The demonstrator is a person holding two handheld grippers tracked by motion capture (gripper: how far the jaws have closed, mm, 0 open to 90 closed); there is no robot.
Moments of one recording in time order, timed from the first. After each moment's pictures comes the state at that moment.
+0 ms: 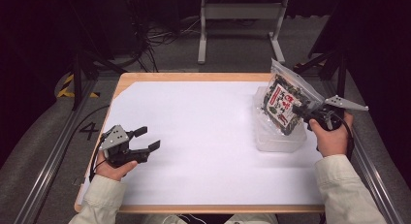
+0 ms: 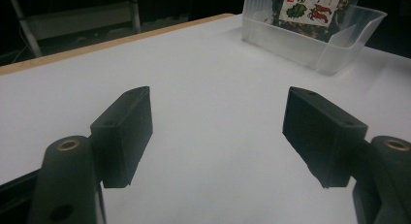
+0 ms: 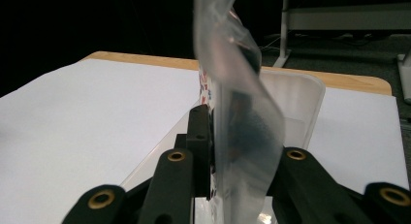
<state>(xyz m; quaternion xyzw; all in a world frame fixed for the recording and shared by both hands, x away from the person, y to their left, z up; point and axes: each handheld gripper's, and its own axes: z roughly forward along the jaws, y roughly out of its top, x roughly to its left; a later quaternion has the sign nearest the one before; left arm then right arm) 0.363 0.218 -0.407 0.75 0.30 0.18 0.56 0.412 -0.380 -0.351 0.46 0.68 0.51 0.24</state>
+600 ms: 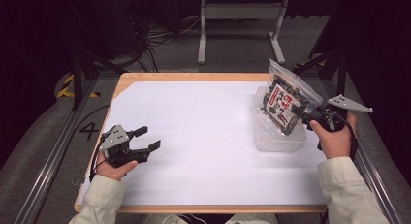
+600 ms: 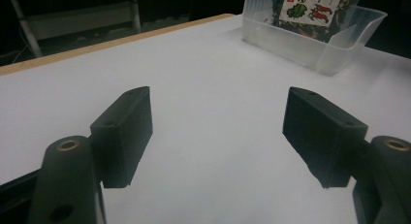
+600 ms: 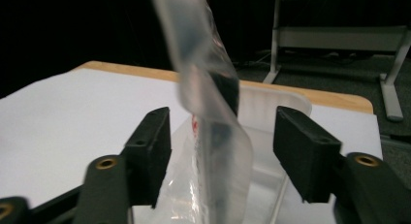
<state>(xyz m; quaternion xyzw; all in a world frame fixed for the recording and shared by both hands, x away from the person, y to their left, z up) 0.364 0.216 -0.407 0.75 0.30 0.18 0.56 0.406 -0.379 -0.343 0.45 0.67 0.52 0.28</state>
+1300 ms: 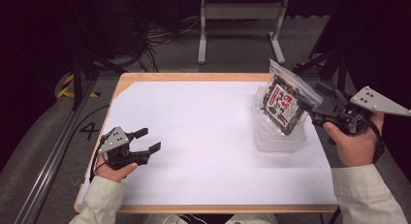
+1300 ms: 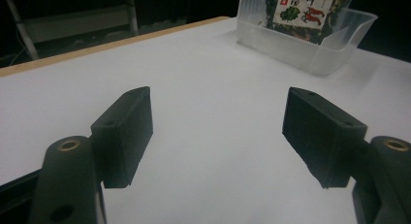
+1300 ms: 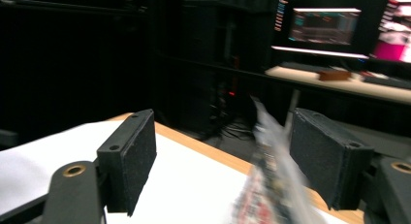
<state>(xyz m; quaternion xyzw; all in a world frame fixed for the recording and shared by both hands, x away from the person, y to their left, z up) 0.356 0.216 -0.407 0.75 0.30 0.17 0.57 0.344 -0.344 -0.255 0.30 0.66 0.59 0.34</state>
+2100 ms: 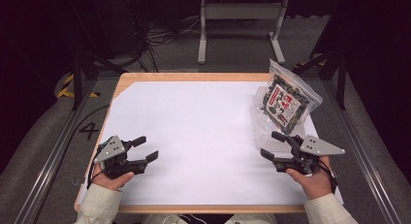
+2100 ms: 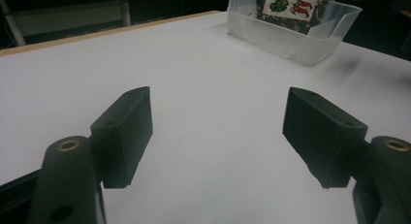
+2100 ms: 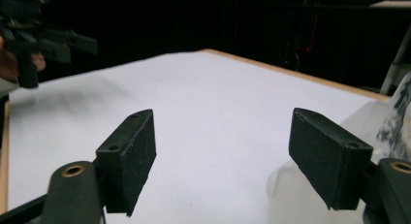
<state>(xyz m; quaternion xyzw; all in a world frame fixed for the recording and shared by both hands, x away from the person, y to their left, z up) 0.339 0.224 -0.421 0.75 0.30 0.16 0.57 0.326 -0.301 -0.398 0.27 0.73 0.59 0.22</state>
